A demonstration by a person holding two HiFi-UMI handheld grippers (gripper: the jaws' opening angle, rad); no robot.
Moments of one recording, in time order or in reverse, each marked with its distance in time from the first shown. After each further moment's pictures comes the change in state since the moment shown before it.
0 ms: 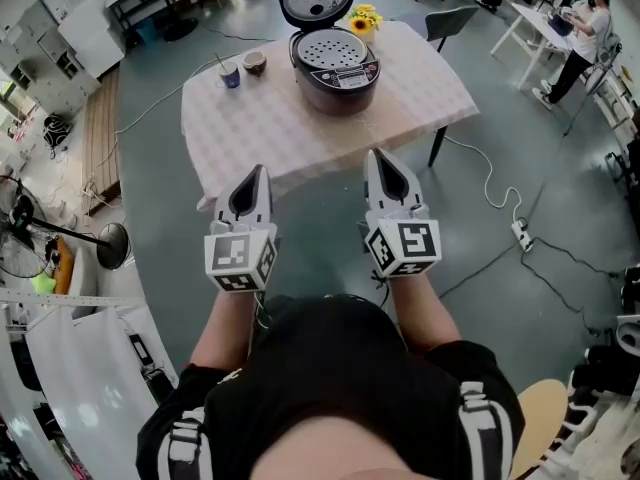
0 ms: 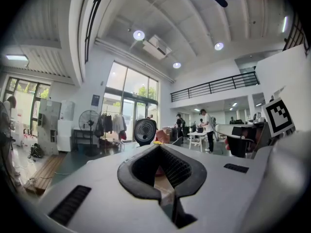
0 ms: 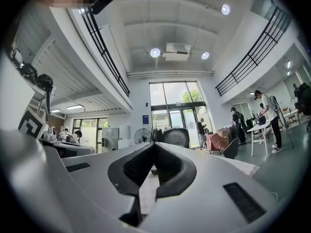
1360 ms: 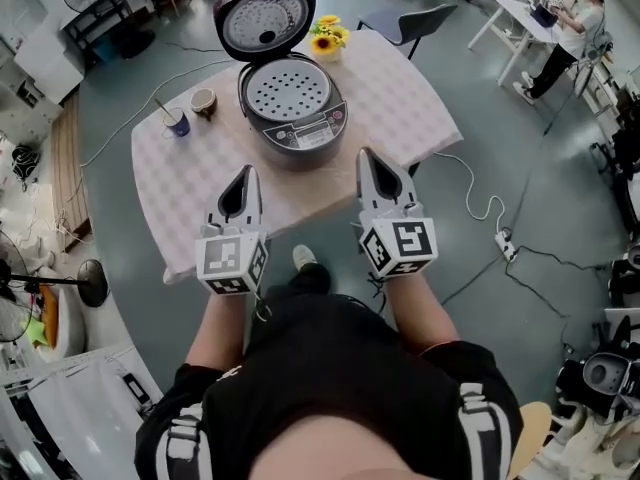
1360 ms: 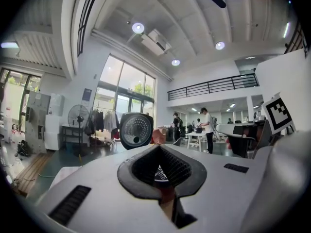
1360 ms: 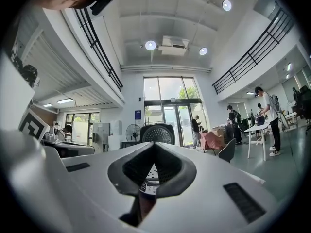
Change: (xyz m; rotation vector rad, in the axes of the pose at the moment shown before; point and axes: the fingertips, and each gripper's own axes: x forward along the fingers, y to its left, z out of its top) left arm 0.267 0.012 -0.004 -0.015 0.007 -0.067; right arm 0.189 -0.169 -0.032 -0.019 0.050 -0.058
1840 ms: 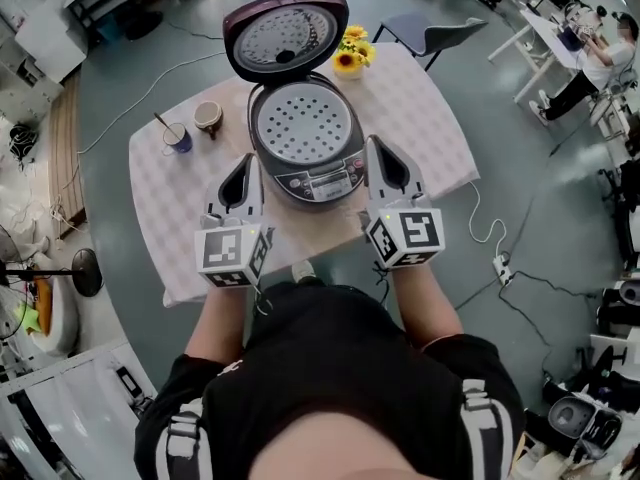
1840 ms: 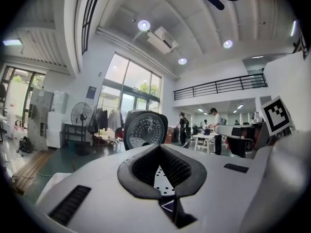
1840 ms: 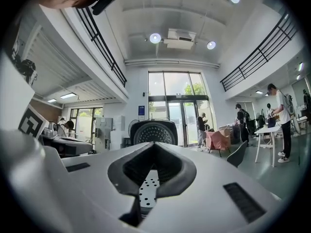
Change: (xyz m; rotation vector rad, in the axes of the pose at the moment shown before) left arm 0.140 0.081 0.013 -0.034 -0.002 0.051; right arm 0.173 -0.042 -0.006 -0.047 0.039 0.064
